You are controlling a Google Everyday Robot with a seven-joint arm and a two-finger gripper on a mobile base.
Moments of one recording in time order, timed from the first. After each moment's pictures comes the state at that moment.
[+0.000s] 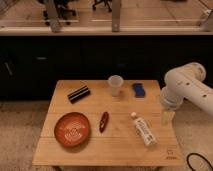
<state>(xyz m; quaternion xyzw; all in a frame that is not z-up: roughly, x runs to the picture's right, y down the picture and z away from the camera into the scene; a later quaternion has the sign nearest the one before) 0.285 0.101 0.685 -0.28 0.02 0.02 0.96</state>
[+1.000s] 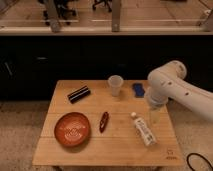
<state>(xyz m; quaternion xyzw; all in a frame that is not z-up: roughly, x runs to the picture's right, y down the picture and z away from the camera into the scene) 0.216 0.094 0.690 -0.27 0.01 -0.03 0.96</state>
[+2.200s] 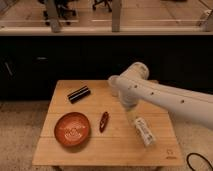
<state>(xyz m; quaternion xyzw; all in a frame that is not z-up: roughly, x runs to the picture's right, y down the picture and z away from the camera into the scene) 0.102 0.099 0.713 -0.27 -0.03 -0.14 0.95</state>
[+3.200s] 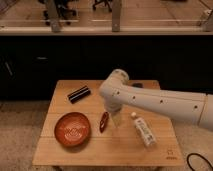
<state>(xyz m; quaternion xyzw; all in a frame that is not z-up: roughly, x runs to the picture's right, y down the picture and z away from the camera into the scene) 0.031 0.124 0.737 -0.27 -0.07 -0.22 0.94</state>
